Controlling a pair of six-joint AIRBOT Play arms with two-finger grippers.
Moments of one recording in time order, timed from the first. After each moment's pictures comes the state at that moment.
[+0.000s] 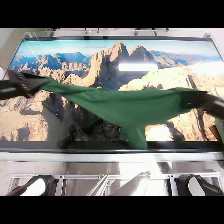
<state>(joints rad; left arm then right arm) 0.39 -1.17 0.97 -2.92 1.47 2.11 -0.44 -0.79 0.59 -0.20 1.18 0.76</state>
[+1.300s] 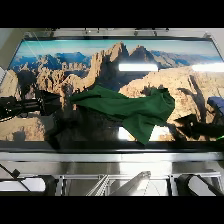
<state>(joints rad) 0.49 -1.57 0.93 -2.78 1.44 2.17 -0.61 -1.08 0.41 -0.60 1.09 1.10</state>
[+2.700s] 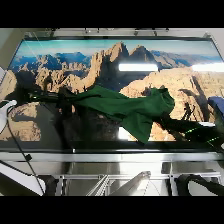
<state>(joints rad) 0.23 -1.89 1.29 -2.58 1.29 2.10 -0.17 -1.25 0.37 -0.19 0.75 0.91</state>
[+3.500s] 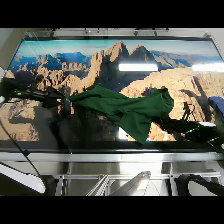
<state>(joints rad) 0.39 -1.87 1.42 -2.44 1.49 2.00 -0.17 -1.25 0.37 -0.18 0.79 0.88</state>
